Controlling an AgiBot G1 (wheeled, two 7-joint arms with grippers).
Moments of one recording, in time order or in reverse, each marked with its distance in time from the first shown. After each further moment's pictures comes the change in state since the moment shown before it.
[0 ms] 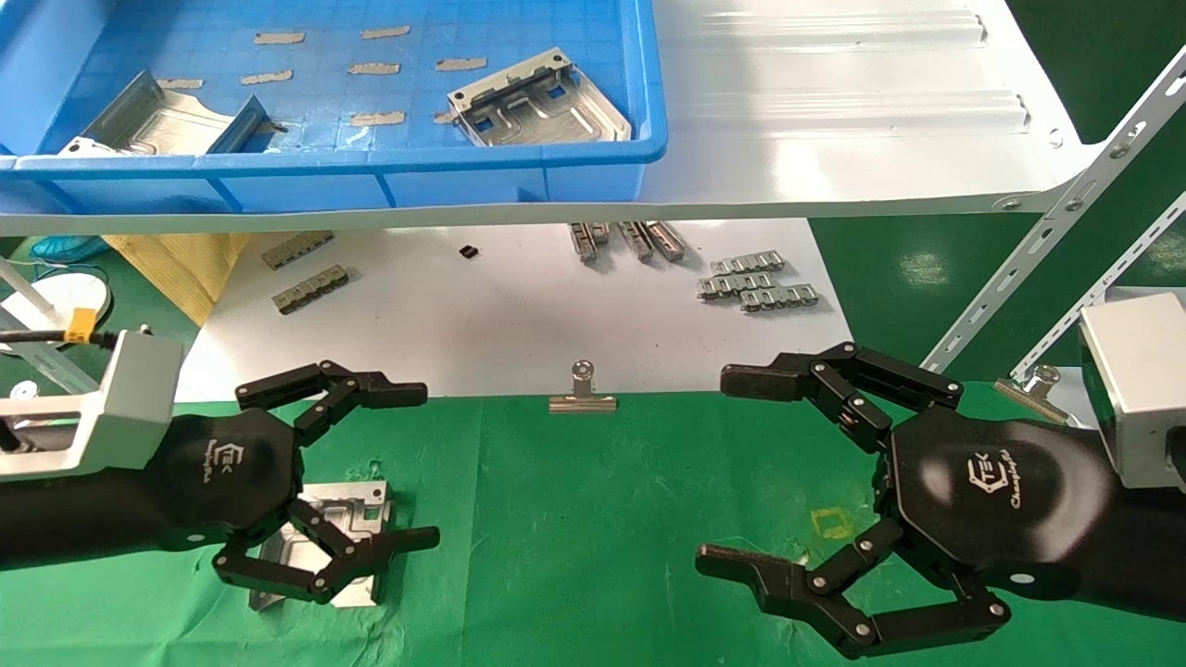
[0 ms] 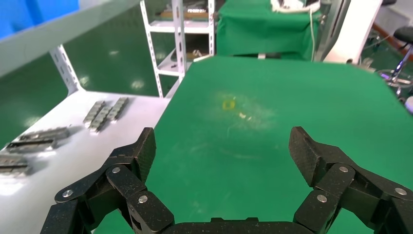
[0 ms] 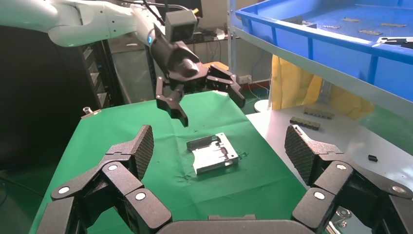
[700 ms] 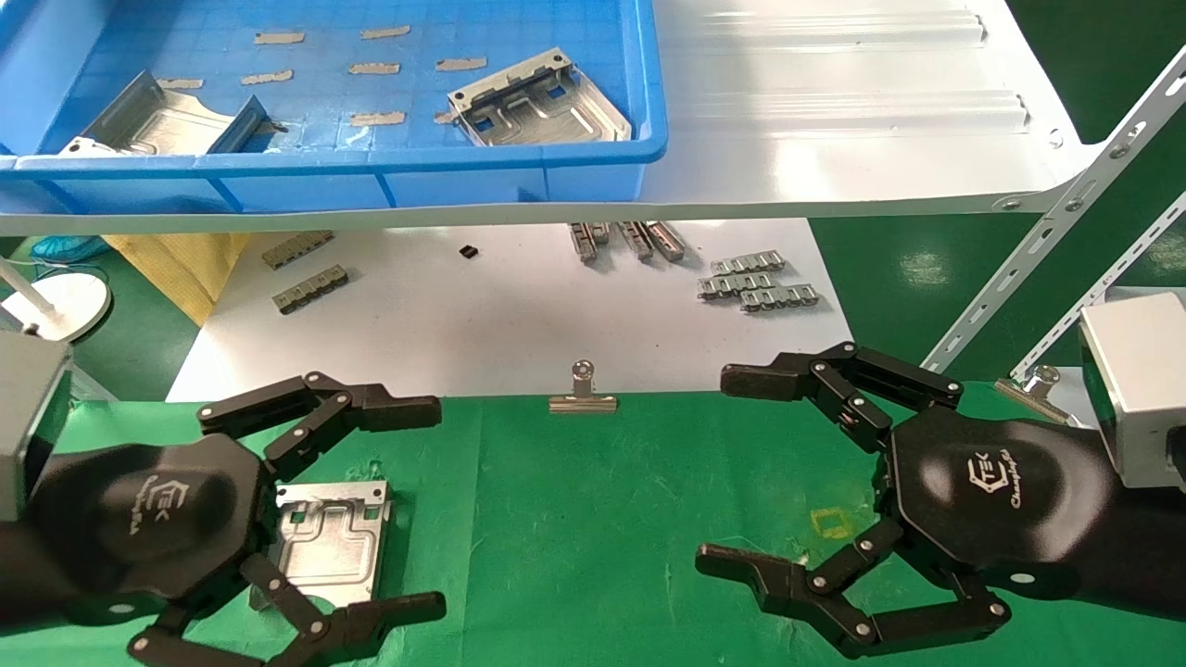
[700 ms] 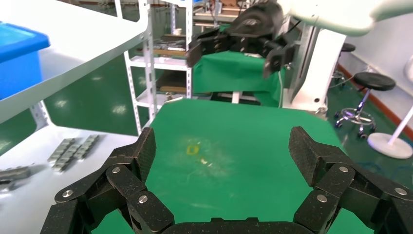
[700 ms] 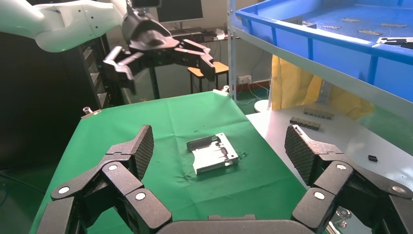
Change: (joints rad) left arm 0.201 -0.059 -0.247 -0.340 -0.074 -0.037 -0.247; right arm 0.000 0.000 0.000 0.000 0.000 0.000 0.000
